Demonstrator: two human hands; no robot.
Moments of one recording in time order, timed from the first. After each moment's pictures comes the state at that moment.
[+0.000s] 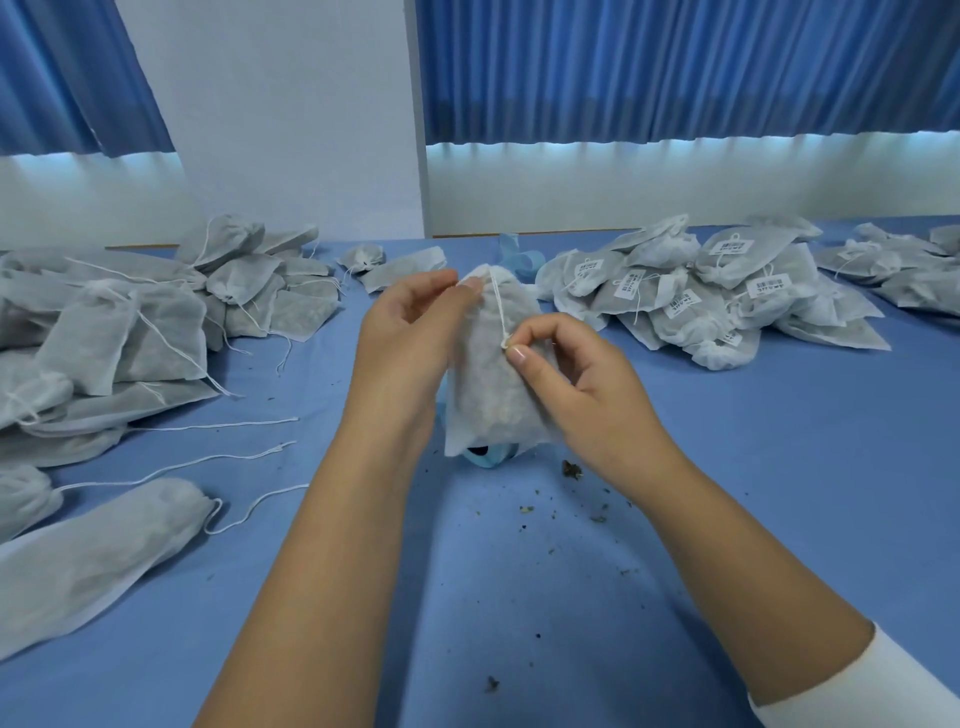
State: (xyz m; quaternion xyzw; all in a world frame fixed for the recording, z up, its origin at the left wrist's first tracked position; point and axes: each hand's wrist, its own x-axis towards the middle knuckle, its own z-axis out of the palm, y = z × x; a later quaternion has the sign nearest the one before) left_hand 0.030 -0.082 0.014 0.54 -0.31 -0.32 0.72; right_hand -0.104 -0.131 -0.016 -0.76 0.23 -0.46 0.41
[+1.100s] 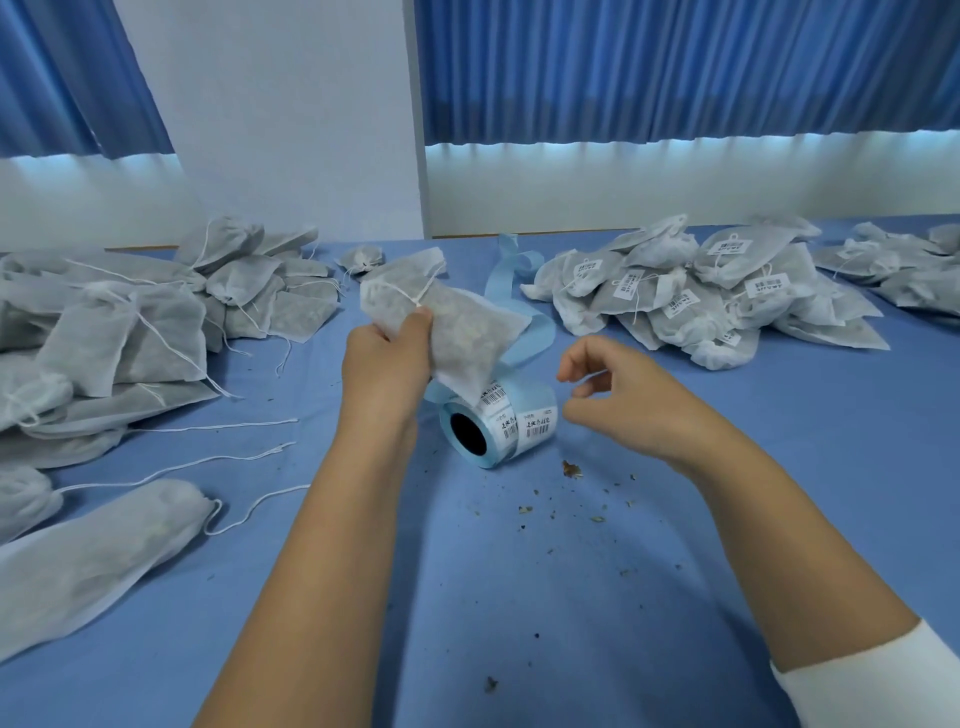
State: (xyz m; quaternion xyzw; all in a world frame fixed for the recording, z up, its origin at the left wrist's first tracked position) left_hand 0.049 -0.094 -0.005 0.64 -0.25 -0.26 0.68; right_hand -0.137 -0.166 -0.019 -0.80 0.38 -0.28 0.38
